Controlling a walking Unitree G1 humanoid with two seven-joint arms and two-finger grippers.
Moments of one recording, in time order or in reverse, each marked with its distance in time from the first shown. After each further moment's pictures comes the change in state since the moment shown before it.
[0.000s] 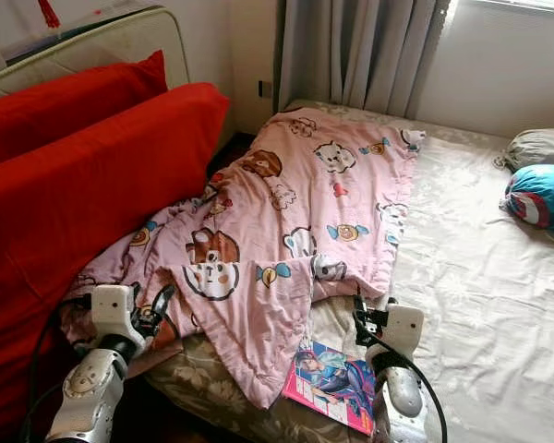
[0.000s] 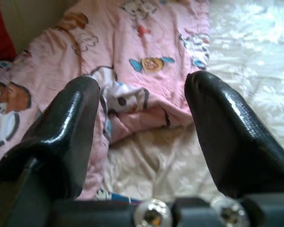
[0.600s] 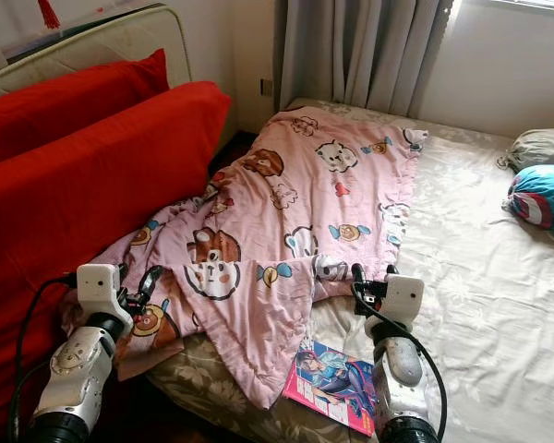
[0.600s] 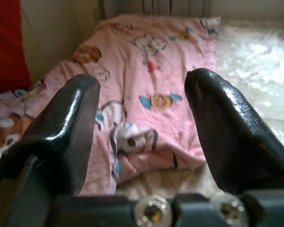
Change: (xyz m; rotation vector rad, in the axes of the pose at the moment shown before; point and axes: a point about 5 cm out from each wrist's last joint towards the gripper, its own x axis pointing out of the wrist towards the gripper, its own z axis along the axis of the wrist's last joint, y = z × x) left arm 0.015 0.006 0.017 0.023 -0.037 -0.011; right arm 0.022 0.006 0.039 -0.025 -0.119 0.044
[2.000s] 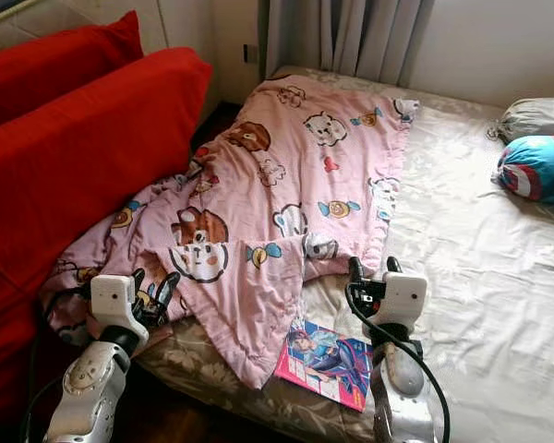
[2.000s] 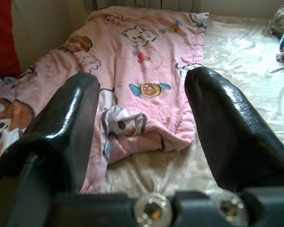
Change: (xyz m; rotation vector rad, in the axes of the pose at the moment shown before) left arm -0.022 -0.027 0.004 -0.012 -0.035 -0.065; right arm -0.025 0.017 0.019 -0.032 -0.045 0.017
